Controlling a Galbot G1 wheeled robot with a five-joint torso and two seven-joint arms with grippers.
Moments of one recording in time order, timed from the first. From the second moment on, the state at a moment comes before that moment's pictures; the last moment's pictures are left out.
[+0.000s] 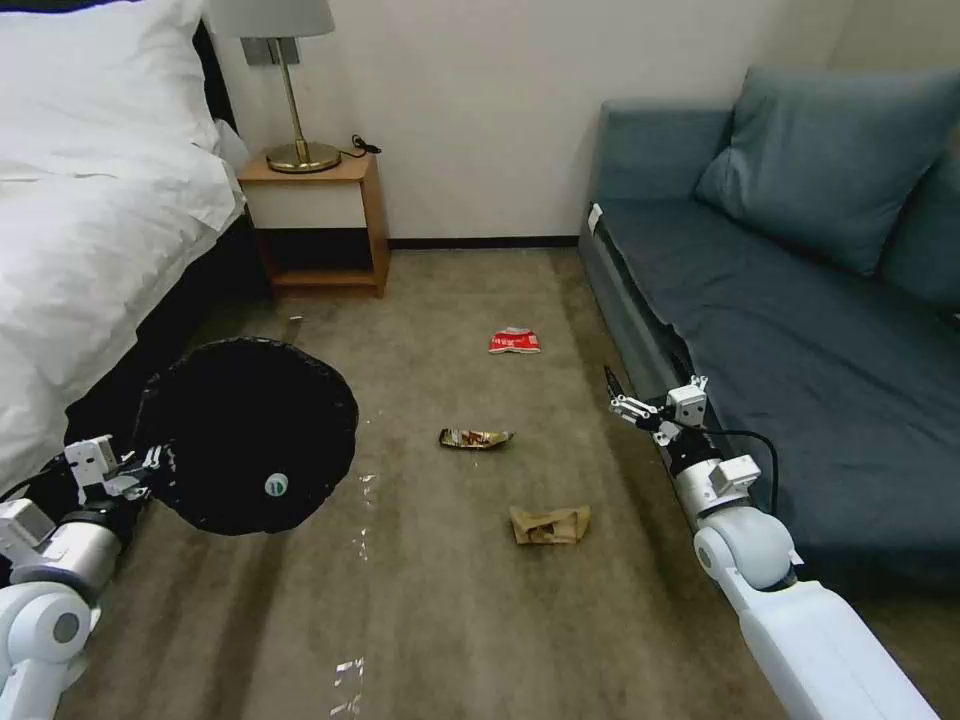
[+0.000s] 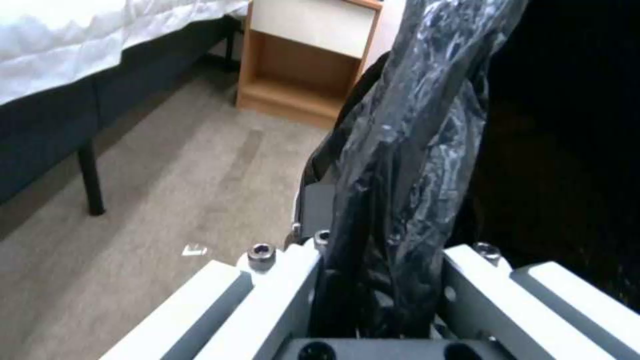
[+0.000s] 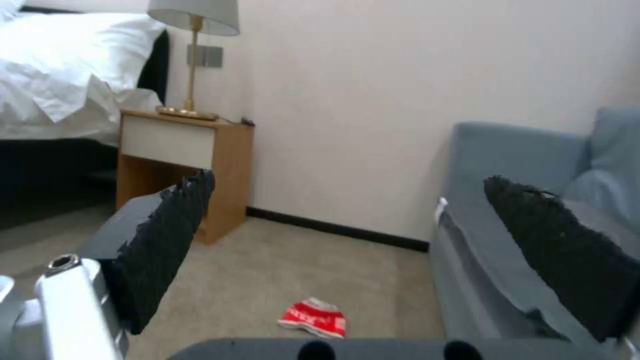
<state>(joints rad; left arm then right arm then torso) 1.48 -1.11 -0.99 -1.99 -0.80 0.34 0.06 -1.09 1.07 0.34 1.68 0.35 0.28 -0.03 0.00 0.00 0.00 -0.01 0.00</state>
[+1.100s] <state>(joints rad) 1.48 -1.10 -0.99 -2.00 -0.81 0.33 0.05 -1.08 1.09 0.32 1.66 0.35 0.29 -0.08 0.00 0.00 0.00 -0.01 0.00</state>
